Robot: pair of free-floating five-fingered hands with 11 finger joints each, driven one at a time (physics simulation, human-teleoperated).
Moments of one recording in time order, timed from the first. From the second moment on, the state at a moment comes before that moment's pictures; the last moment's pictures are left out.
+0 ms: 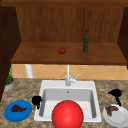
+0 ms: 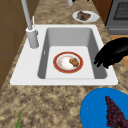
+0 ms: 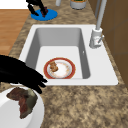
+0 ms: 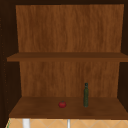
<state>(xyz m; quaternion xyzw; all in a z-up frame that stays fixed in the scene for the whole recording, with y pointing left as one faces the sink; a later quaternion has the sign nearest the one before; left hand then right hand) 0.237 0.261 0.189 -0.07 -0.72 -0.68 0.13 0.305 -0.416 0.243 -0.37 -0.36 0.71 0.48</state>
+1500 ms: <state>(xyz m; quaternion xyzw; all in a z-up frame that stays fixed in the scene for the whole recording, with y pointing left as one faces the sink) 0.237 0.261 0.189 -0.07 -0.72 -0.68 0.13 0.239 -0.286 0.279 -0.41 -0.39 0.67 0.47</state>
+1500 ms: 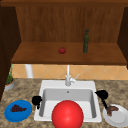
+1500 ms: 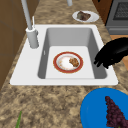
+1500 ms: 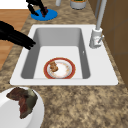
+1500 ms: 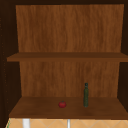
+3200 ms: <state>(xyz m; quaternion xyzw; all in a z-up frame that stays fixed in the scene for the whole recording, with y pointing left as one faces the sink) 0.237 0.261 0.189 -0.07 -0.72 -0.68 0.13 0.069 -0.207 0.238 -0.48 -0.39 0.61 0.49</state>
